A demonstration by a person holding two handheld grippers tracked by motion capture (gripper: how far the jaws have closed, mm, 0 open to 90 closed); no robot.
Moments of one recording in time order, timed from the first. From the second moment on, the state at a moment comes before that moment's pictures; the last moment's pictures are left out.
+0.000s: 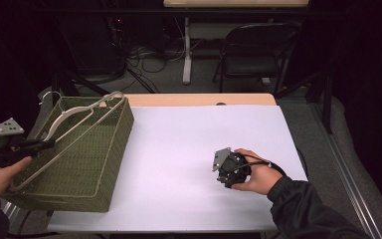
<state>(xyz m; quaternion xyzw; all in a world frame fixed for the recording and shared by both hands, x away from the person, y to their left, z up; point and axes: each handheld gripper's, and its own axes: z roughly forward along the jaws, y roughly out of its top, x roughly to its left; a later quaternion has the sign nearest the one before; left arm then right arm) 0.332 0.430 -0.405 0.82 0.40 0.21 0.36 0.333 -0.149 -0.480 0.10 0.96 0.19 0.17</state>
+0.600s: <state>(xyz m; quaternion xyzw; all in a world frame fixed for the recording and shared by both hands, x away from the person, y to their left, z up) 0.341 0.444 -0.439 0.83 0.40 0.18 0.34 0.334 -0.148 -0.482 0.09 0.96 0.19 0.17</state>
